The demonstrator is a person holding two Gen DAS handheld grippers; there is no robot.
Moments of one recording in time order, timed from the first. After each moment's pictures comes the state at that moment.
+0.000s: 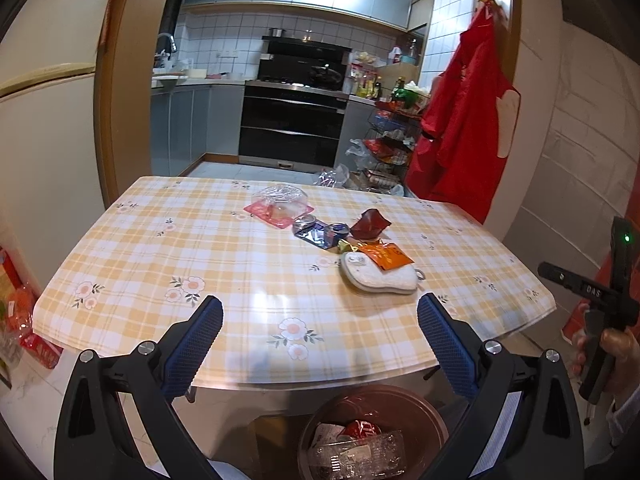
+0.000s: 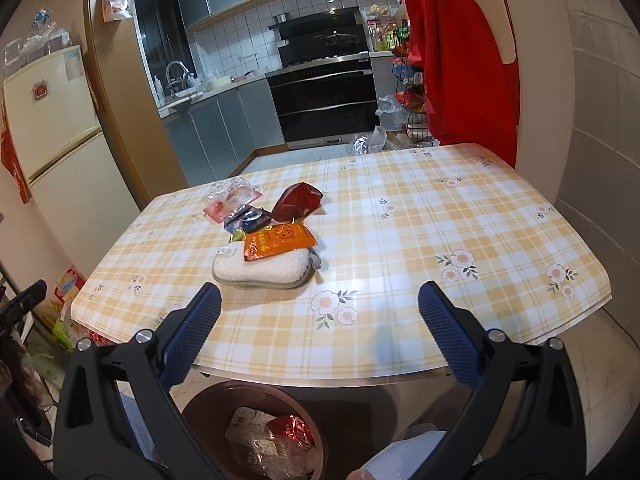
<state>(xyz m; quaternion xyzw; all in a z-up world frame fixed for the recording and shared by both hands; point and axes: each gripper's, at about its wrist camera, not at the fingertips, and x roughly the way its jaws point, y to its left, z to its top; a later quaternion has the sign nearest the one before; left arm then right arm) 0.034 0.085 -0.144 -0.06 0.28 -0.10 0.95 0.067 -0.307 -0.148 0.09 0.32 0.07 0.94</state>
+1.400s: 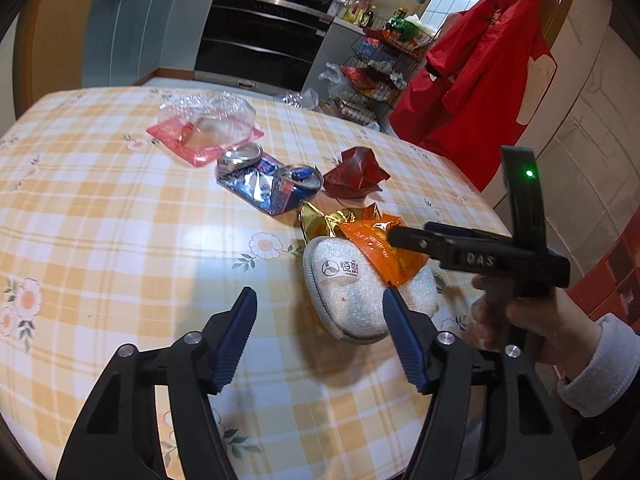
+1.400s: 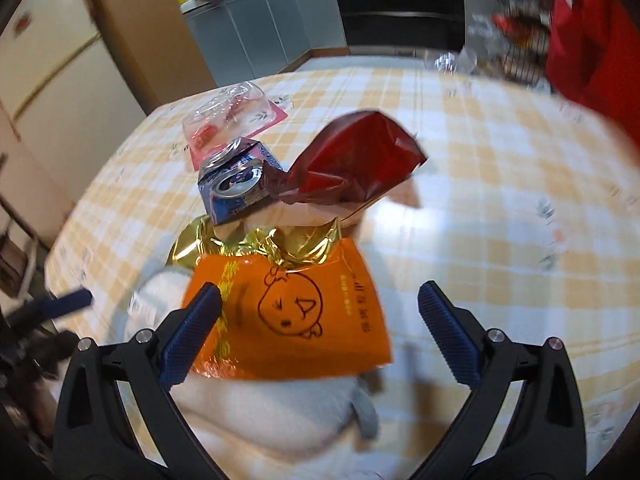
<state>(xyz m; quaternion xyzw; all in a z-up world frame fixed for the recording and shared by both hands) 0.246 0.019 -0.259 -0.13 0.41 -0.19 0.89 0.353 -0.219 -0.283 0.04 0.48 0.21 0.85</state>
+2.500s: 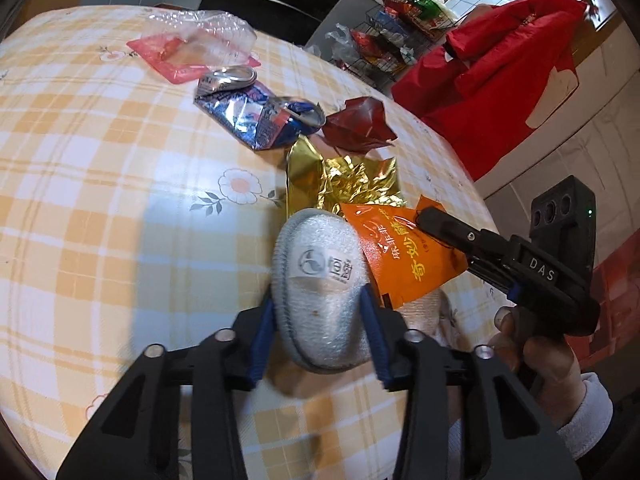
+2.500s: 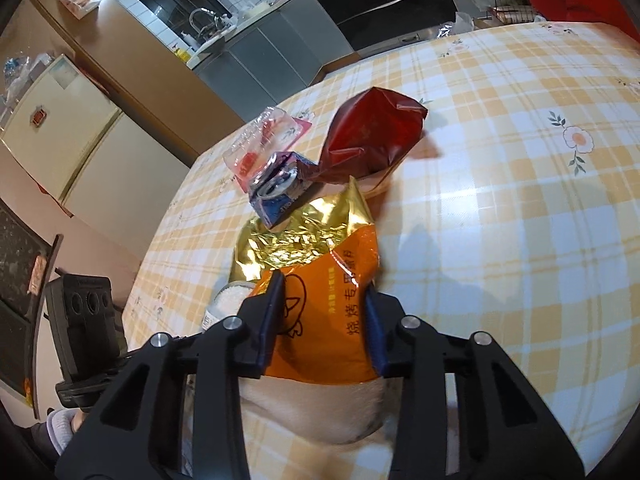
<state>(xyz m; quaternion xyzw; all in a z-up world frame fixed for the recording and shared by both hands) 0.267 0.010 -0.305 -0.20 0.47 -0.21 0.83 0.313 -0.248 -0.283 0.21 0.45 0.25 0.83</state>
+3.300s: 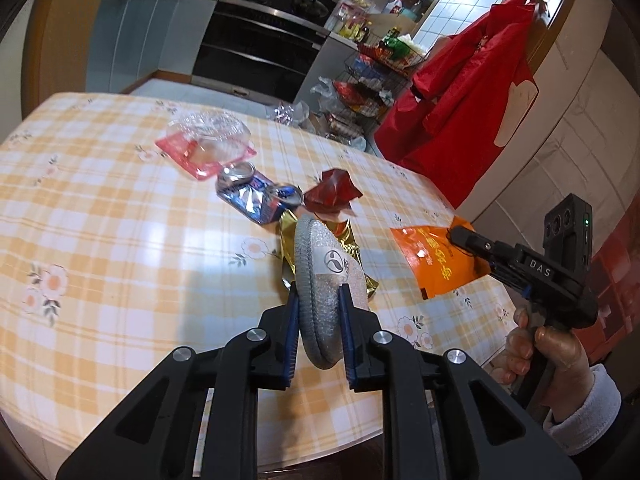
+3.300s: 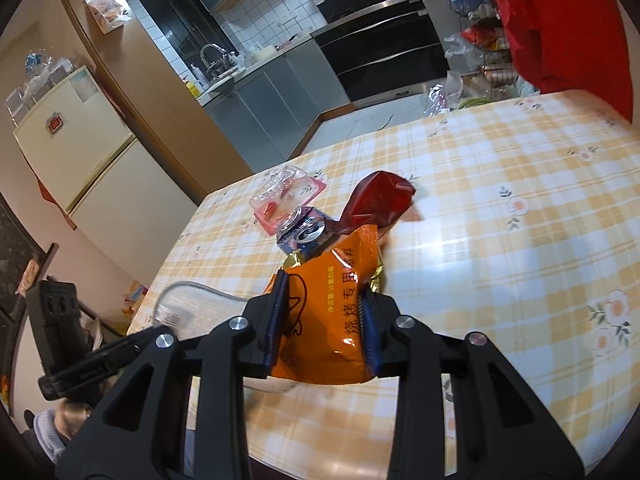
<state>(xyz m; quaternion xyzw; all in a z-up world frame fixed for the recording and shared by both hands) 0.202 0.042 -0.206 -0.16 0.39 -0.20 0.89 0.251 -0.268 -0.194 0.18 0.38 0.21 0.88</state>
